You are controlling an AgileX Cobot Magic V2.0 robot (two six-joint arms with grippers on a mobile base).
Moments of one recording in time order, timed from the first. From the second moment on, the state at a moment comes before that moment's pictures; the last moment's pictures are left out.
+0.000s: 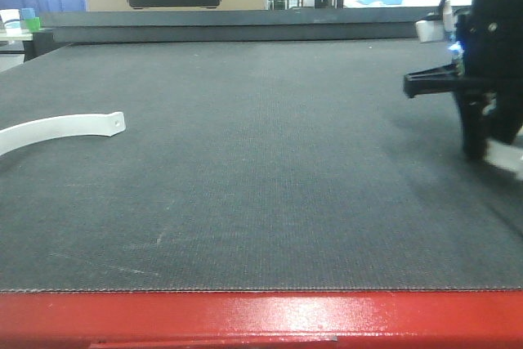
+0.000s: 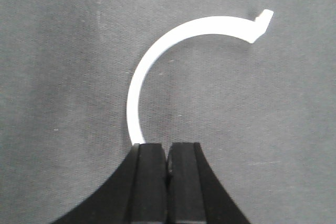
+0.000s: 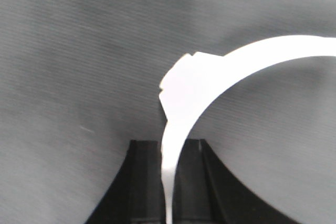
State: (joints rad) left arm -0.01 1.46 -1.17 -0.05 0.85 -0.05; right arm 0.10 1.92 -1.46 -0.07 1.13 0.25
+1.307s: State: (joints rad) left arm -0.03 1.90 -1.38 0.08 0.96 -0.12; right arm 0.11 1.61 -1.39 -0.08 1.22 0.18
